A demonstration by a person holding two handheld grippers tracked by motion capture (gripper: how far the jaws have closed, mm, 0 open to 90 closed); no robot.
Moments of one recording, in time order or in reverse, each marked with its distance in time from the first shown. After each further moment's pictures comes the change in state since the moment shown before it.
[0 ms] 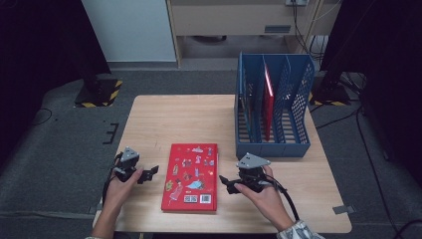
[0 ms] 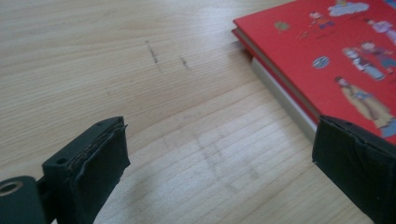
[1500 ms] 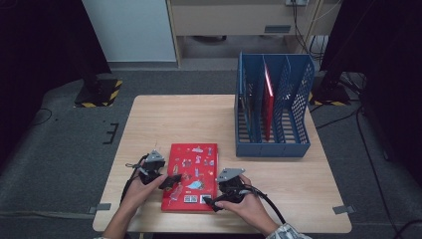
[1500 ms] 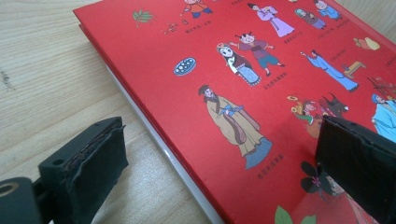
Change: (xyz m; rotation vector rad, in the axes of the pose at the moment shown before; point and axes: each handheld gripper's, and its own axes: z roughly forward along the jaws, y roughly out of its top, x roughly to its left) left arm -0.054 0.011 0.037 0.089 -0.222 0.046; right arm 0.039 -0.027 0.049 0.173 0.226 -0.016
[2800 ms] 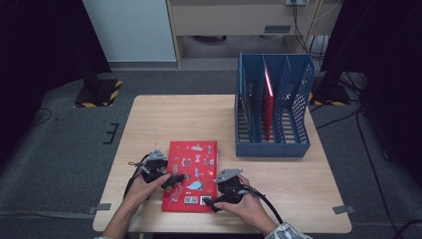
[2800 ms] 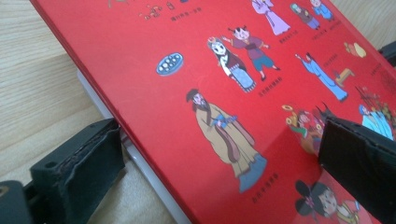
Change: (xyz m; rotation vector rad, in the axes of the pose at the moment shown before) left arm 0.003 0.004 0.009 -0.017 -0.080 -0.015; right arm -0.001 -0.002 0.007 0.040 0.008 -0.012
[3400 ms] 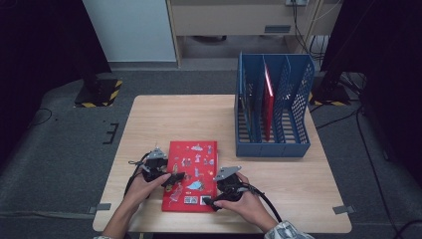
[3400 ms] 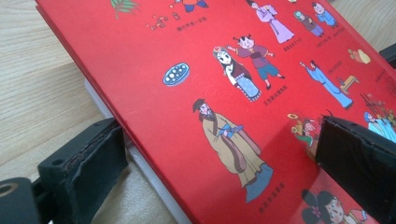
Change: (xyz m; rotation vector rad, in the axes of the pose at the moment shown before) left arm 0.000 0.003 -0.001 -0.002 0.015 0.011; right arm -0.005 0.004 0.003 0.019 0.029 -0.013
